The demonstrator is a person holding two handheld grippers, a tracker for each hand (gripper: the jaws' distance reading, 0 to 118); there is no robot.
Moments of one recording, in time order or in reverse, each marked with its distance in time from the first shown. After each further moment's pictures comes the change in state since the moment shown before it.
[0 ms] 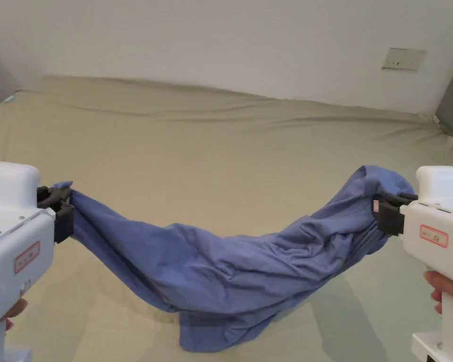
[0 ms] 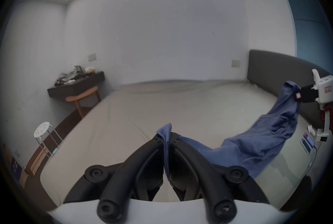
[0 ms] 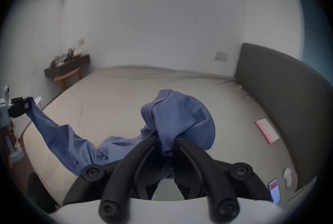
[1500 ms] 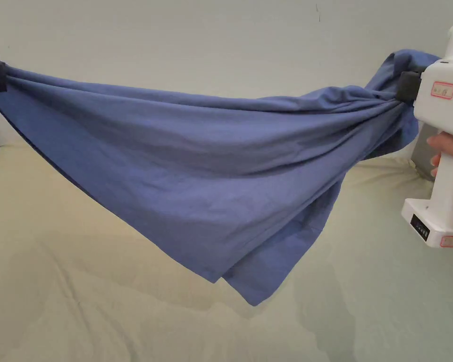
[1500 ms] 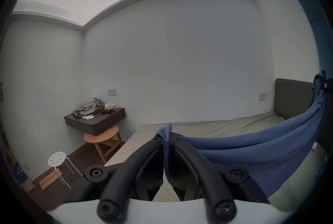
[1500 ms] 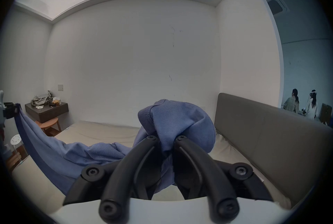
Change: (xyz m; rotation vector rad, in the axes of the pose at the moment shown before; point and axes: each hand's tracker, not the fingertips) left arm -0.054 0.222 -0.105 0.200 0.170 -0.016; right arm 0.019 0.212 -0.039 0.351 -0.174 -0.041
